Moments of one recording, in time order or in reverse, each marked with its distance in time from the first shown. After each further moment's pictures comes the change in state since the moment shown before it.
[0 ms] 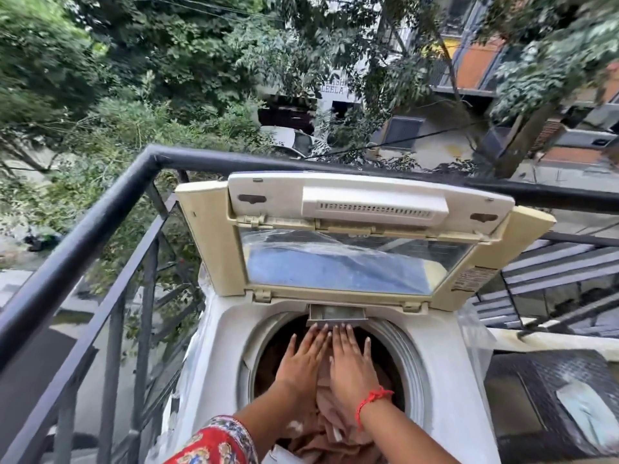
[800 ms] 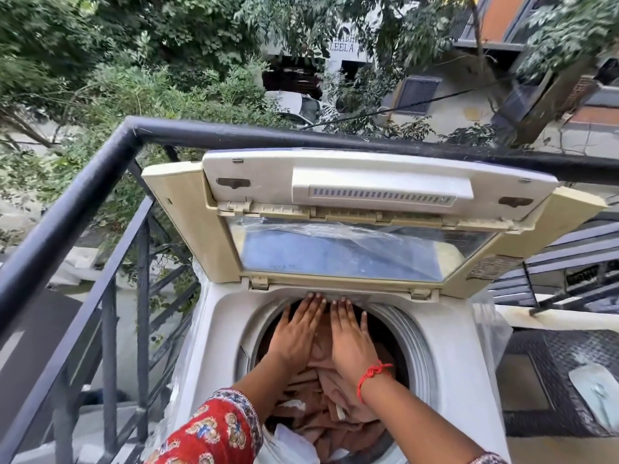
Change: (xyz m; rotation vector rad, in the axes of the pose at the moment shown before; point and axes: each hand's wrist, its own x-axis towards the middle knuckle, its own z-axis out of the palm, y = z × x) left_hand 0.026 -0.021 -0.007 -0.049 0.143 -0.032; right_hand 0.032 0.012 0.008 -0.011 -0.129 -0.034
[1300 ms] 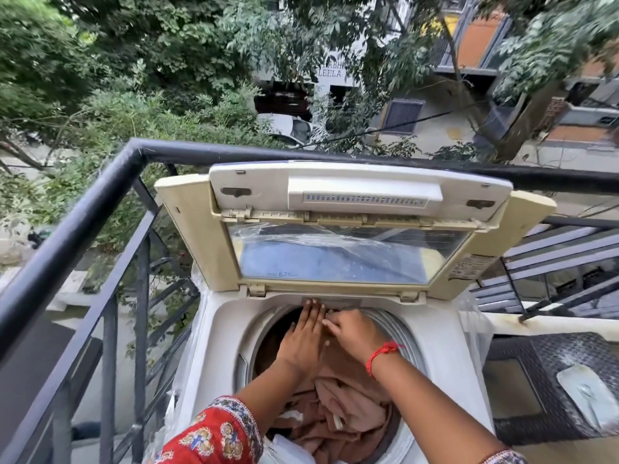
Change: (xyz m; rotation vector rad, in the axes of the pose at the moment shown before) left_hand -0.008 0.022 -0.023 -0.254 -0.080 -0.072; right_hand 0.001 0.006 -0.076 0.254 -0.015 -0.068
